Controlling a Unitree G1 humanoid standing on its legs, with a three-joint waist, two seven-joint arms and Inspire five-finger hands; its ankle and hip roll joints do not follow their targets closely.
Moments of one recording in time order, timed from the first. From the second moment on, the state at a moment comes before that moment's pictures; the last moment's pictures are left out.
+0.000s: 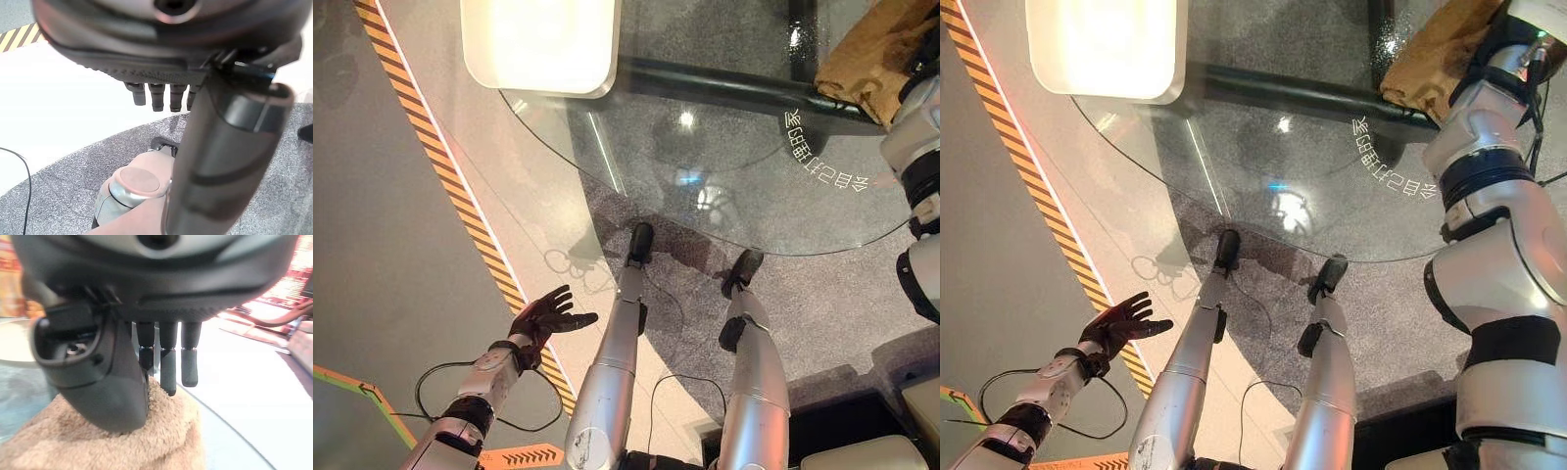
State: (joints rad) left arm -0.31 0.51 -0.34 0.88 -0.77 -0.07 -0.21; right arm -1.57 -0.75 0.81 1.23 -0.23 0.47 -0.43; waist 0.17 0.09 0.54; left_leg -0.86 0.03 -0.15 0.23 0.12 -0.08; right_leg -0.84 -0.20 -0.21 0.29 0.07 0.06
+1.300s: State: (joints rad) left arm -0.31 0.43 -0.34 0.88 -0.71 -0.07 -0.18; right arm -1.56 -0.55 0.93 1.03 -0.38 0.38 -0.31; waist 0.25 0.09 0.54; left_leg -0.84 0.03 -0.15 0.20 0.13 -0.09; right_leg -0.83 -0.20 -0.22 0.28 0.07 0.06
